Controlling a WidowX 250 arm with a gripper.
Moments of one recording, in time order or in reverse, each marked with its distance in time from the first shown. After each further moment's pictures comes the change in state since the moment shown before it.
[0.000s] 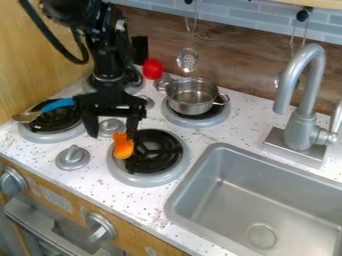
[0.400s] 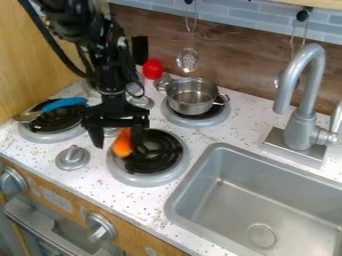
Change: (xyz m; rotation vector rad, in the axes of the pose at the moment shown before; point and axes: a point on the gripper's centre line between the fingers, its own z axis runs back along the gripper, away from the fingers) arm 0.003 -0.007 -0.023 -0.039 -0.001 0.011
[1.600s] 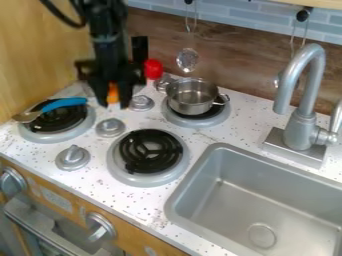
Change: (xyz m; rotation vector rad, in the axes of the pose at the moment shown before) arm 0.033 -0.004 0.067 -0.070 -0.004 -0.174
